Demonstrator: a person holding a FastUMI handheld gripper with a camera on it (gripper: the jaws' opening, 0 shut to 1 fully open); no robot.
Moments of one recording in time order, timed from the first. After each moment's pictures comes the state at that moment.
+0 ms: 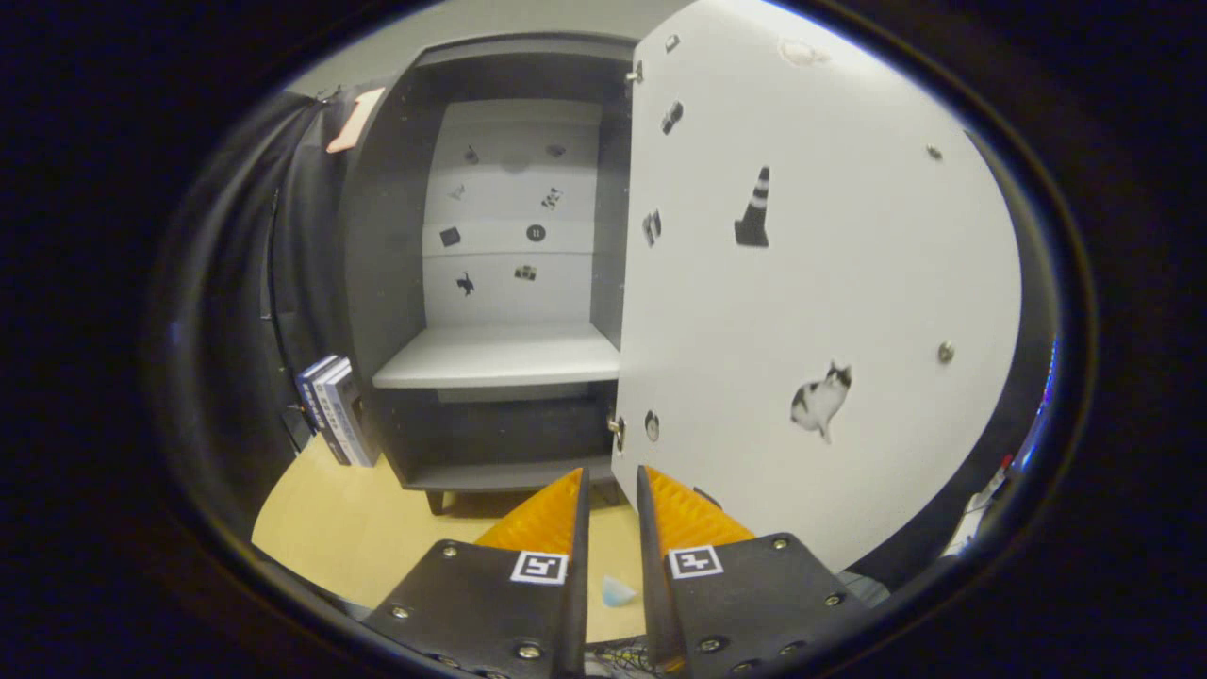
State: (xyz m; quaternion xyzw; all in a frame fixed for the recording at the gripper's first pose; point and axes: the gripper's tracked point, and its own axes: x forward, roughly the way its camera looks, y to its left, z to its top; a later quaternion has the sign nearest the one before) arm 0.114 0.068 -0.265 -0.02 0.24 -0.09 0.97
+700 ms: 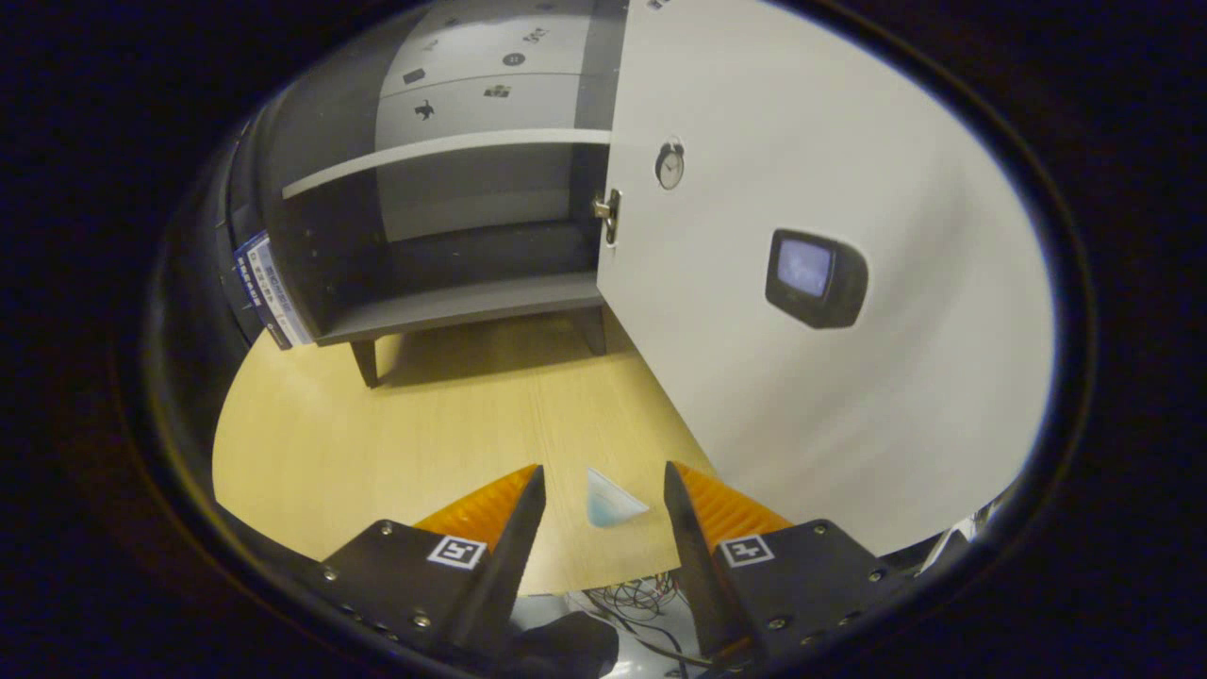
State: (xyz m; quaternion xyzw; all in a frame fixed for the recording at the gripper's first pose) arm 0.077 0.044 -0.462 -0.03 0.44 -0.12 0.89
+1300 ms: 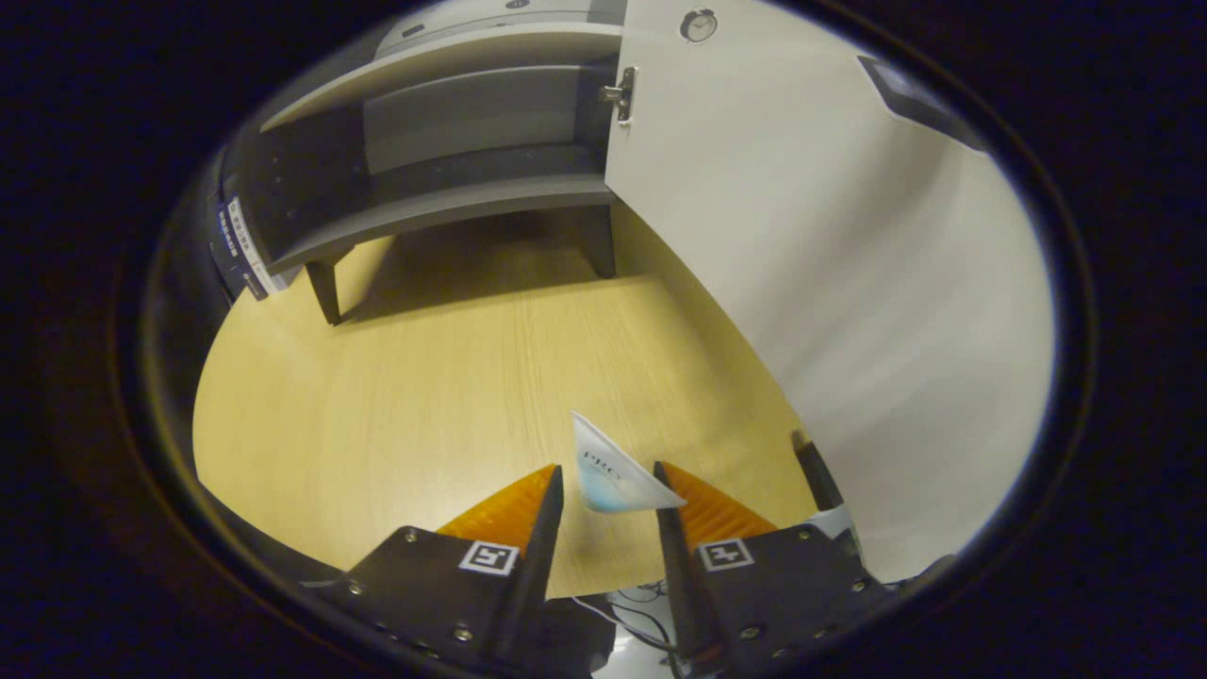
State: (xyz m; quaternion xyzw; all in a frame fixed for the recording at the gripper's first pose) arm 0.067 0.039 -0.551 -0.03 0.50 -0.10 0.86
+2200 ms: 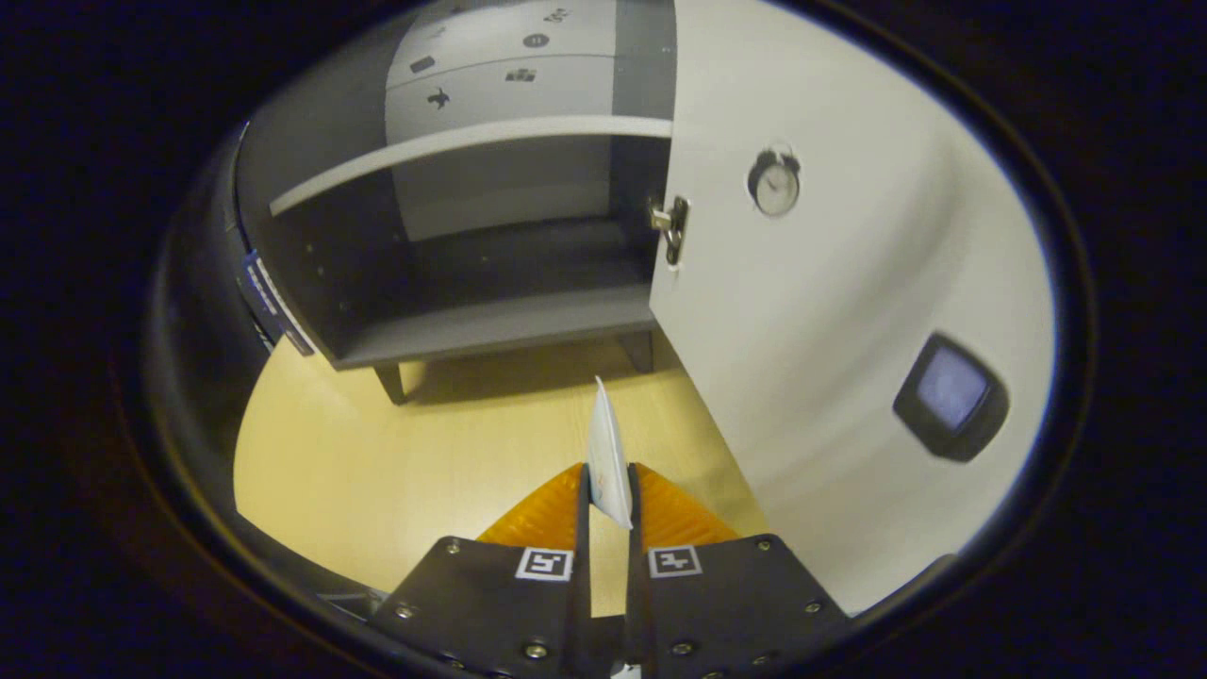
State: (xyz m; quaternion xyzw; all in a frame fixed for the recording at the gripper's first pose) arm 0.150 0.086 -0.432 0.00 0.45 -0.06 0.89
